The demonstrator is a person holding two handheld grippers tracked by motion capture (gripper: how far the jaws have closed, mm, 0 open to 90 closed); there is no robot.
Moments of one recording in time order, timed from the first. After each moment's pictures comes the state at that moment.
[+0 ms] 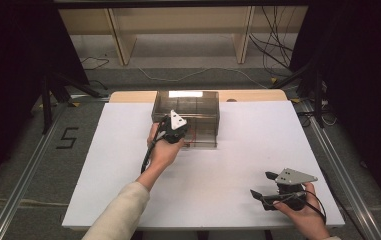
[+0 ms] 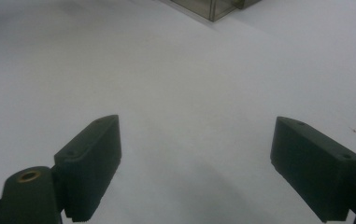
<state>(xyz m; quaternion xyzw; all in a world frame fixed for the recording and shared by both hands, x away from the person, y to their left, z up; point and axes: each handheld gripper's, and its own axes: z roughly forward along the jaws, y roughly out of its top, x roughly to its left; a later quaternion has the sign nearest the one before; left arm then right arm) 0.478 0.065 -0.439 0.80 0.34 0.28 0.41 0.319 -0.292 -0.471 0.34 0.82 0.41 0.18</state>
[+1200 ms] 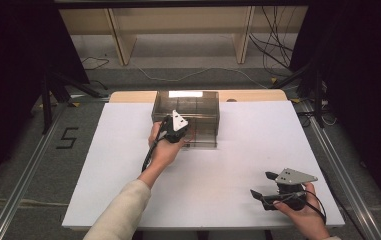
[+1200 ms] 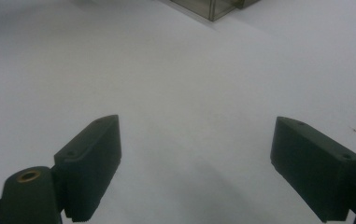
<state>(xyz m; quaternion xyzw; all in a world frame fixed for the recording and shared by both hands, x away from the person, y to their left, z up) 0.488 0.064 -0.450 0.80 0.31 0.31 0.40 0.320 -0.292 -0.471 0.34 0.82 0.42 0.18</state>
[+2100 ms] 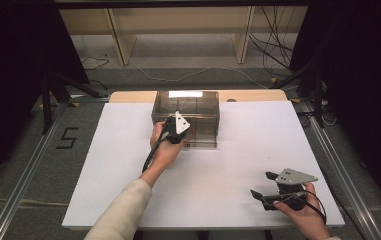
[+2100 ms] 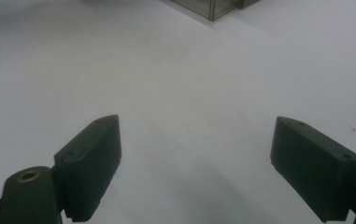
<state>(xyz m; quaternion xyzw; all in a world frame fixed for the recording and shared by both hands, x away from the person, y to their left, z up) 0.492 0.060 -0.458 0.81 0.28 0.34 0.39 0.320 -0.292 -0.471 0.34 0.82 0.42 0.18</state>
